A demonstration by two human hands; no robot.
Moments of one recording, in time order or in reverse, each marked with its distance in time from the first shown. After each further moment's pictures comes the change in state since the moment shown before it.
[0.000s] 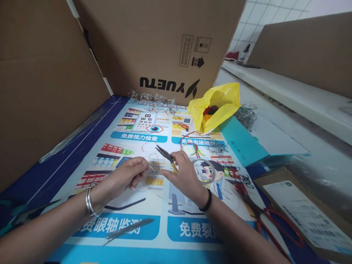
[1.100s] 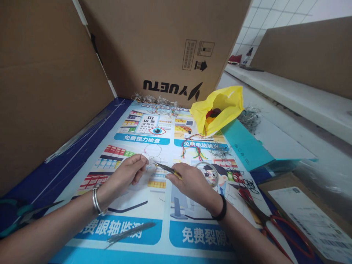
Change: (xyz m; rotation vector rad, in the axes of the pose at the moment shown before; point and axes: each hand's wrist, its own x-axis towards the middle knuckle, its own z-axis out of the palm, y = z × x) left_hand 0.007 -0.004 -0.004 -0.036 0.199 0.054; right_hand 0.005 -0.007 -0.025 -0.175 -0.496 0.110
